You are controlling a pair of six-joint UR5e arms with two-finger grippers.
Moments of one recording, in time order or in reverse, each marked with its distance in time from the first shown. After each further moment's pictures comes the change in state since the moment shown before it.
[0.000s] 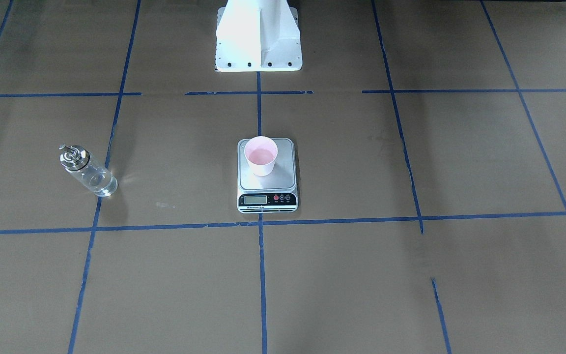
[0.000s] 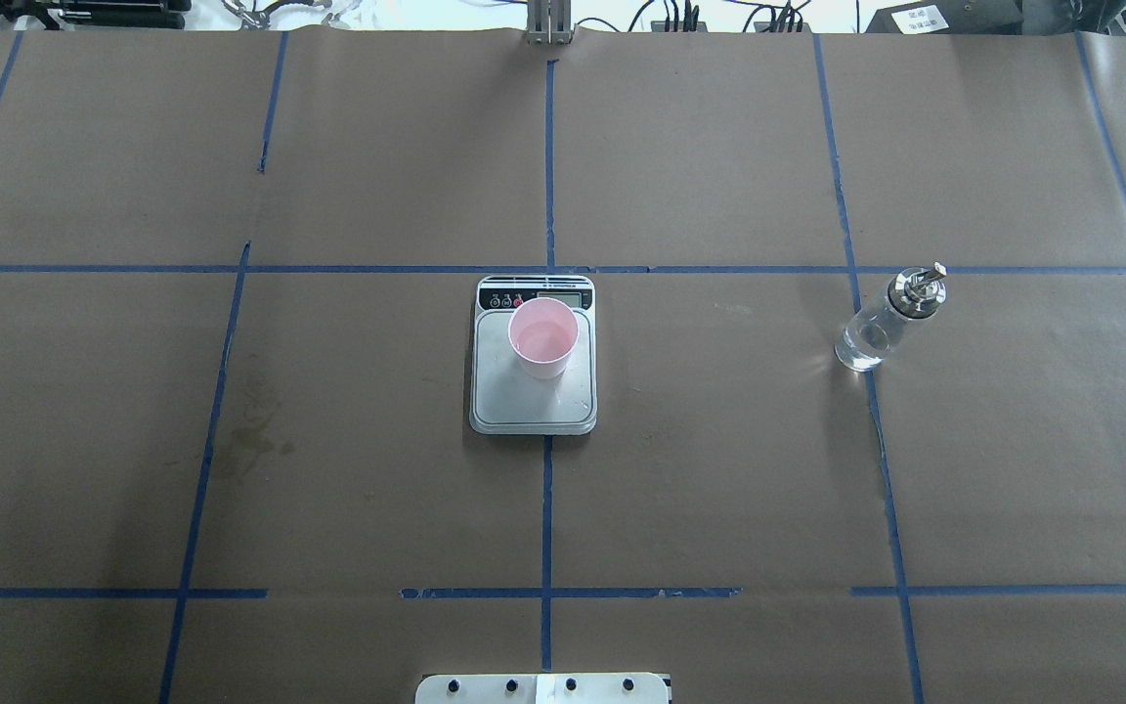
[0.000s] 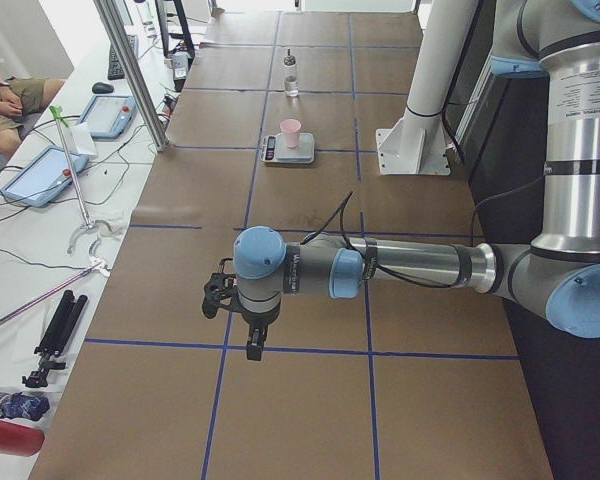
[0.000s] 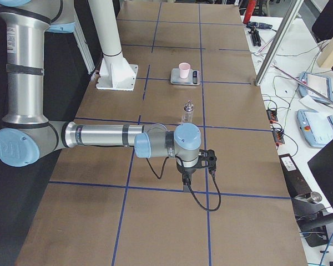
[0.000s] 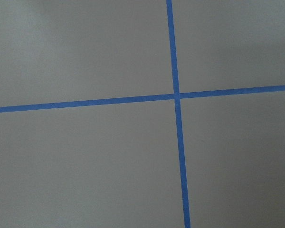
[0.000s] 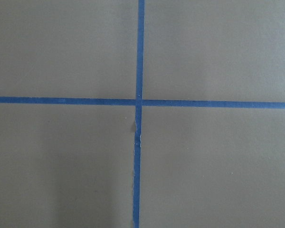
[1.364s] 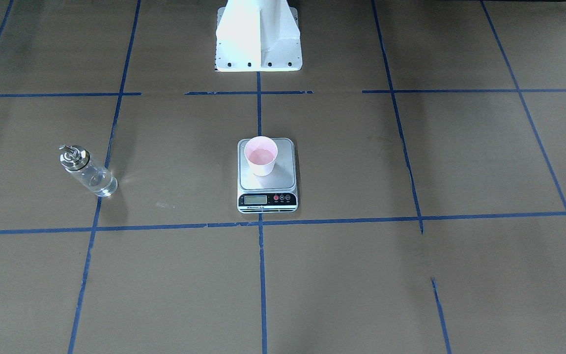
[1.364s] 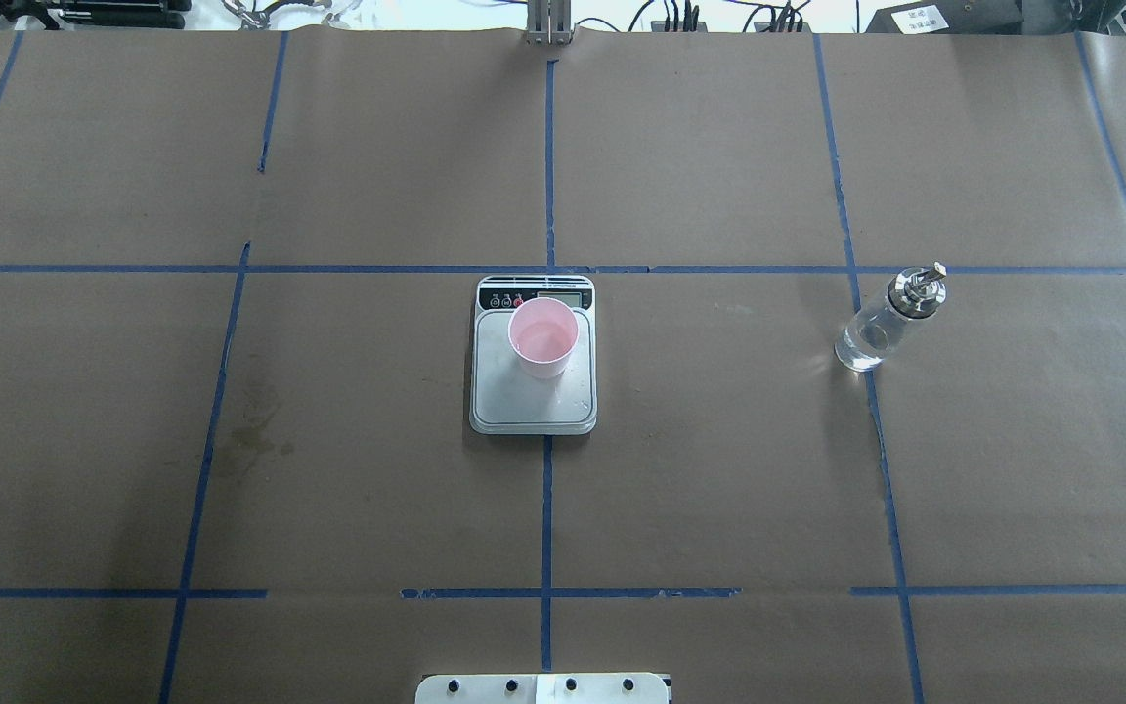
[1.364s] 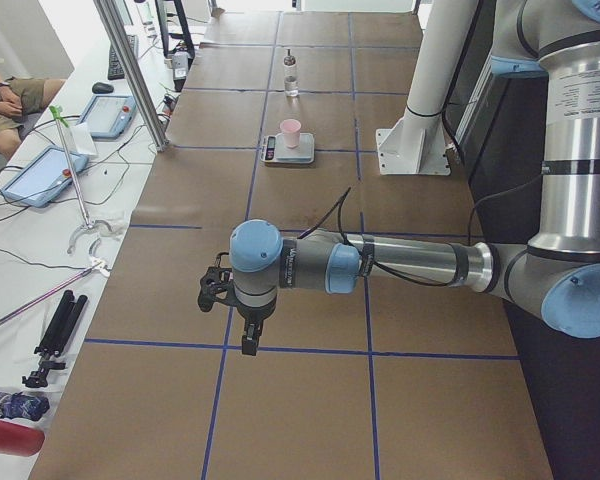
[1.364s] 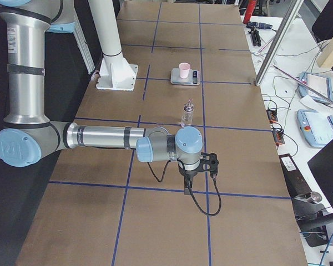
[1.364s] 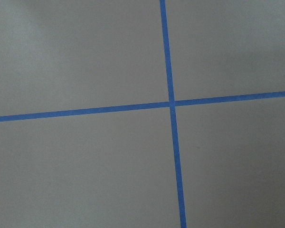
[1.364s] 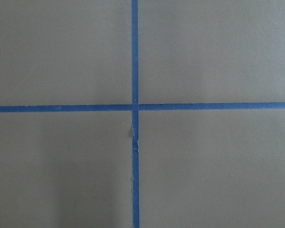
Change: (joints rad) left arm 0.001 -0.012 -0.007 0.002 -0.001 -0.002; right arm 0.001 0.001 -0.005 -0.021 0.001 0.018
